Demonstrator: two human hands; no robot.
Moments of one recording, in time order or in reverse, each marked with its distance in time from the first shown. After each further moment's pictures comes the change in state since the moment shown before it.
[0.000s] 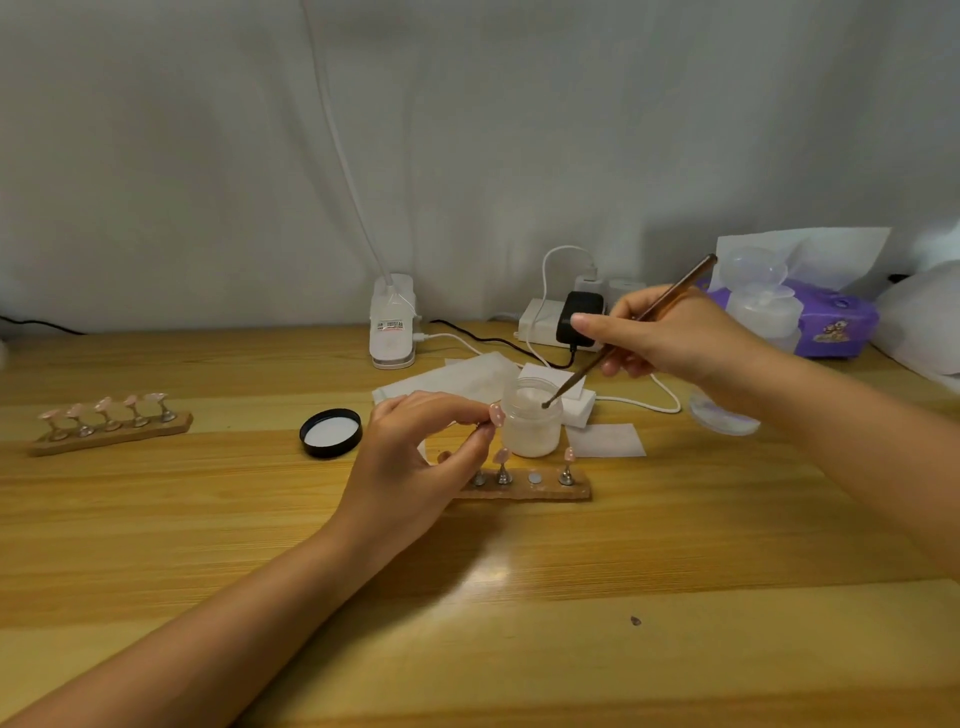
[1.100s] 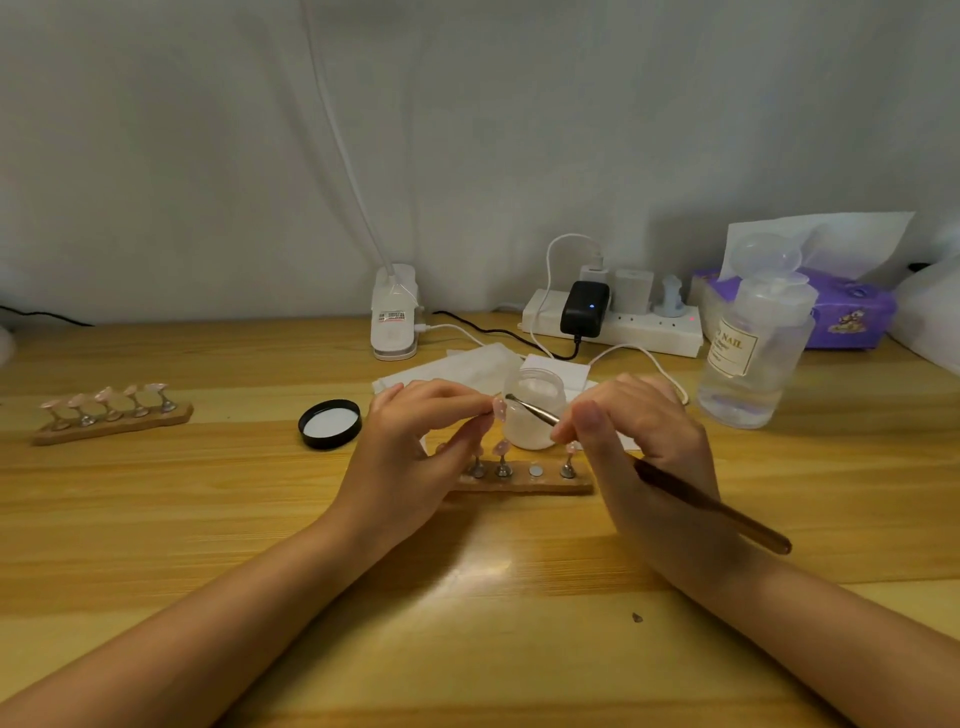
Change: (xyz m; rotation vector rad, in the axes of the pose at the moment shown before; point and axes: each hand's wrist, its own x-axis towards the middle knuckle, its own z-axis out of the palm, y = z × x) left_hand 0.001 -0.002 0.003 0.044 -0.018 -0.004; right_hand -0.068 0.039 0.065 -0.214 0.380 -0.732
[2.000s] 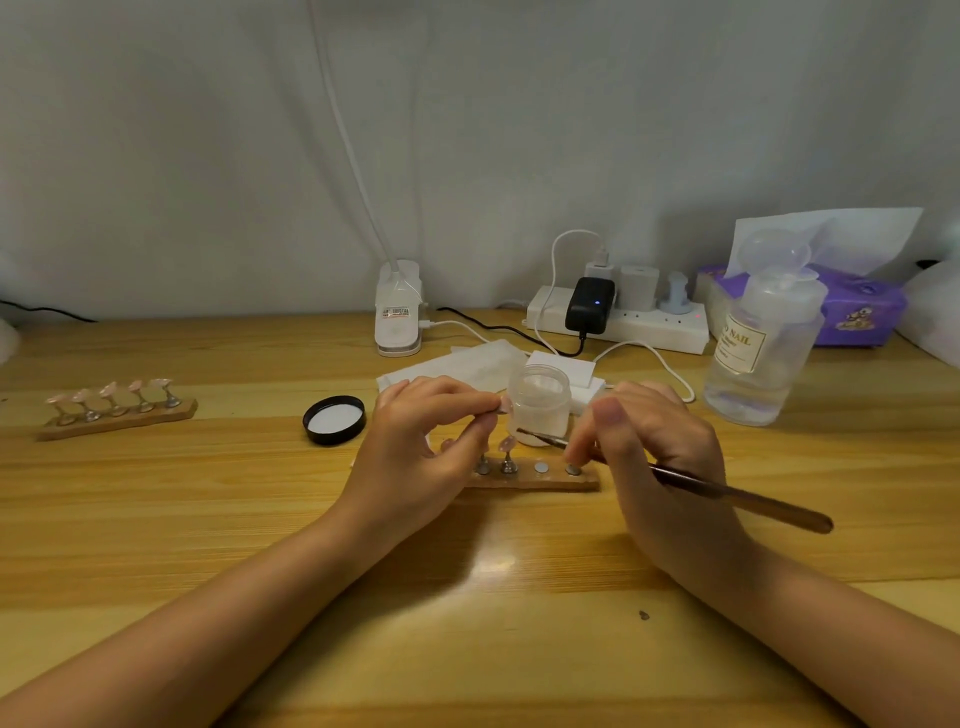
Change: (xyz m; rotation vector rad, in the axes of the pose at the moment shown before) left_hand 0.000 0.004 0.000 0.007 -0.005 -0.039; right_hand -0.006 0.005 0.000 0.080 -0.001 0.006
